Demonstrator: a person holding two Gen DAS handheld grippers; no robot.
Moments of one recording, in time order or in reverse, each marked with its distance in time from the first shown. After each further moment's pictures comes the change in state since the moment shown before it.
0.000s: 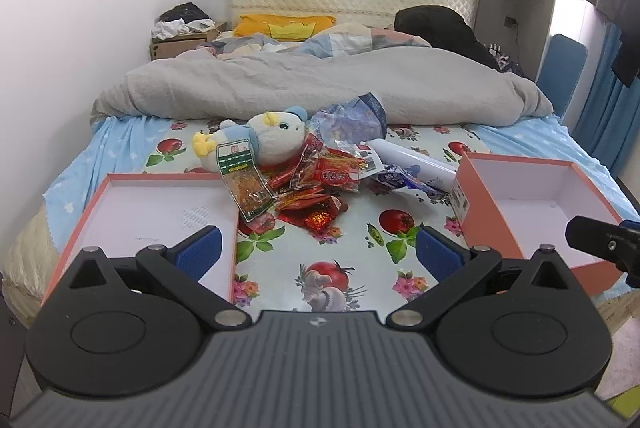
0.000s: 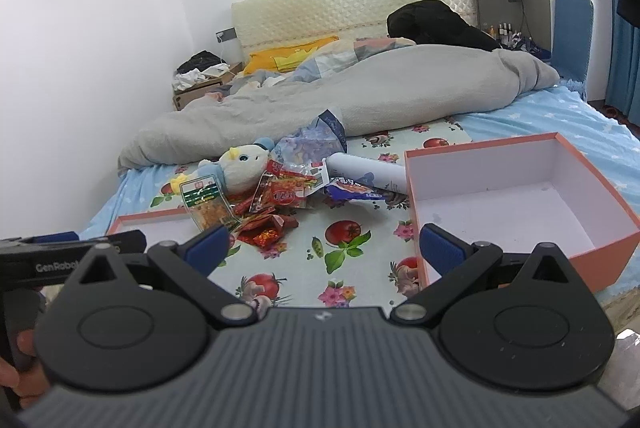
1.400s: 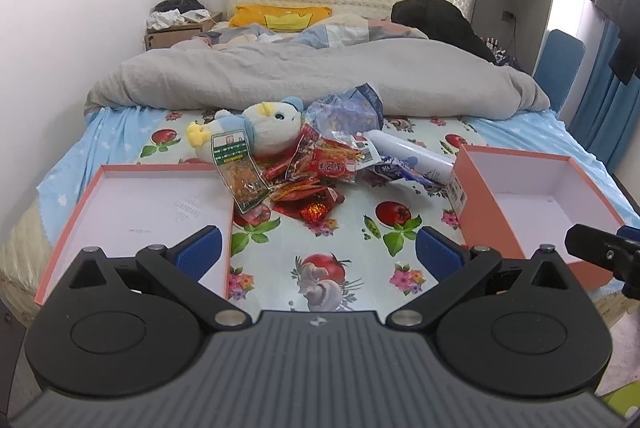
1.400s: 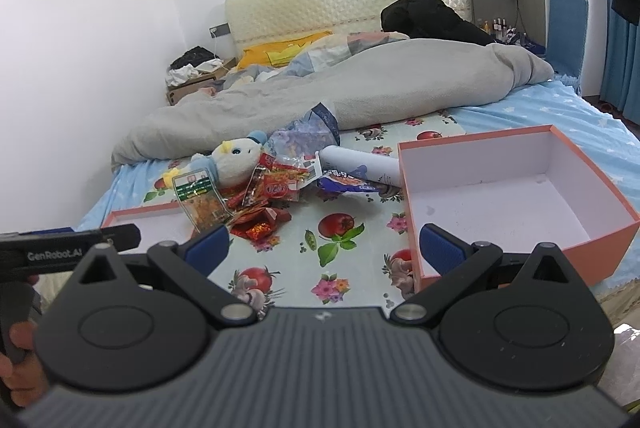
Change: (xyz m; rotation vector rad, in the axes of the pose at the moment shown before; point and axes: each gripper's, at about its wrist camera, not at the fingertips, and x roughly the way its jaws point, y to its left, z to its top) left arm 0.003 0.008 -0.001 0.000 0.027 -0.015; right arm 0.004 -0.002 -0.005 0.002 0.012 -0.020
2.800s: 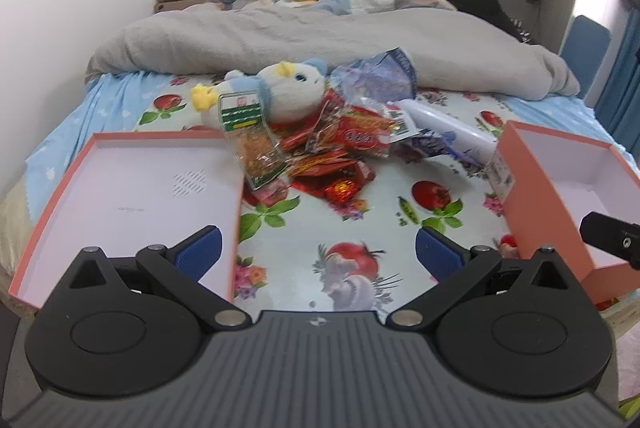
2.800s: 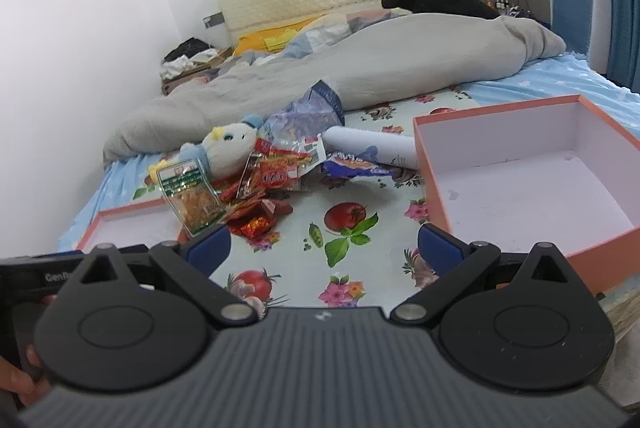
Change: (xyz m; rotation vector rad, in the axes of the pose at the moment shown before) left arm 0.103 0.027 -0.014 -0.035 0.080 0.048; right arm 0.078 0.003 -0.017 0.041 0.053 0.018
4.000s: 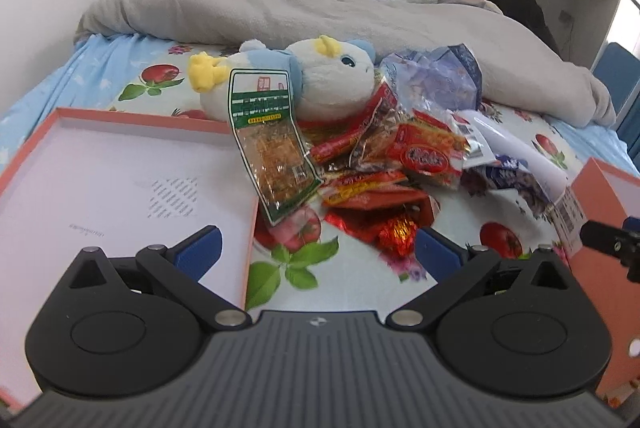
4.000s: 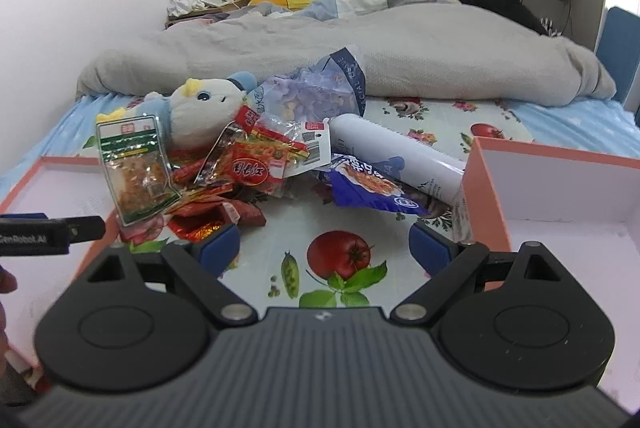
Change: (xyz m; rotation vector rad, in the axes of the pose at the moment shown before) left arm 0.167 0.063 0.034 -0.113 0.028 -0.014; right arm 0.166 0.014 0.038 -0.223 0.085 -0.037
